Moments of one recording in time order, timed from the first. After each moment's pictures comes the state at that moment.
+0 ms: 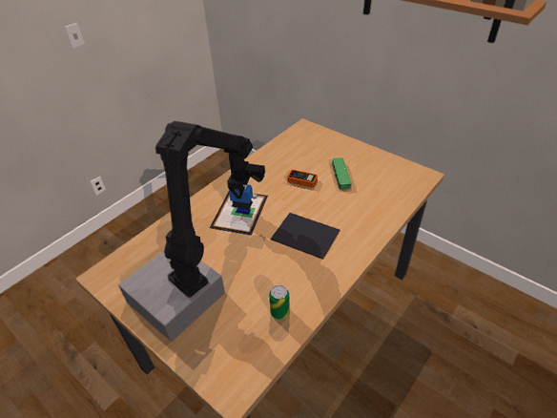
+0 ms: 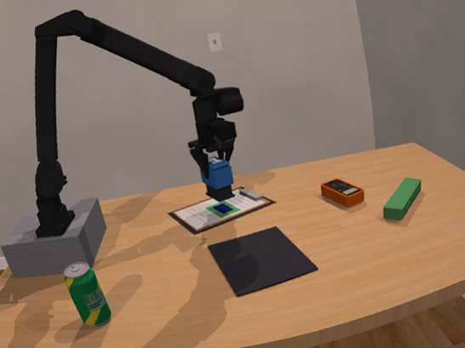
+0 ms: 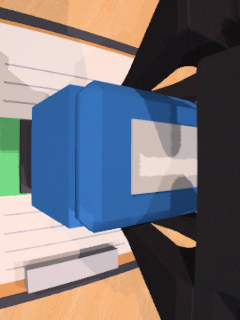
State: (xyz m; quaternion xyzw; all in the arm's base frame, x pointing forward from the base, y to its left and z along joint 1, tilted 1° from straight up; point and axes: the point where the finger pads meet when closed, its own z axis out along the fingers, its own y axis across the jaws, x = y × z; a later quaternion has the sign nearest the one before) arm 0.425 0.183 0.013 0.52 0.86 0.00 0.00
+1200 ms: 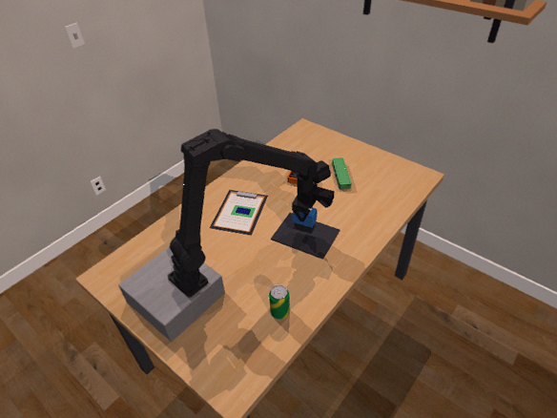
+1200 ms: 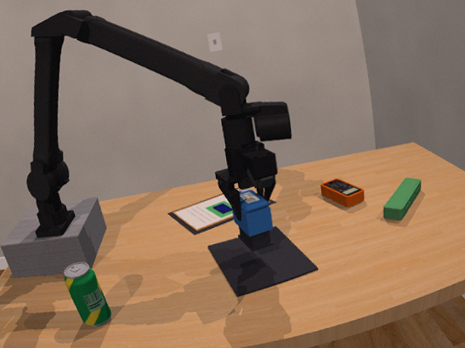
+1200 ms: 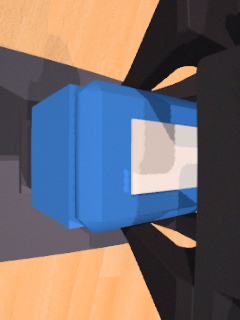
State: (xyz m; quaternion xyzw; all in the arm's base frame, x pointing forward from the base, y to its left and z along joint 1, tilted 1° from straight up) arm 0.494 -0.103 0.015 0.59 0.81 0.00 0.00
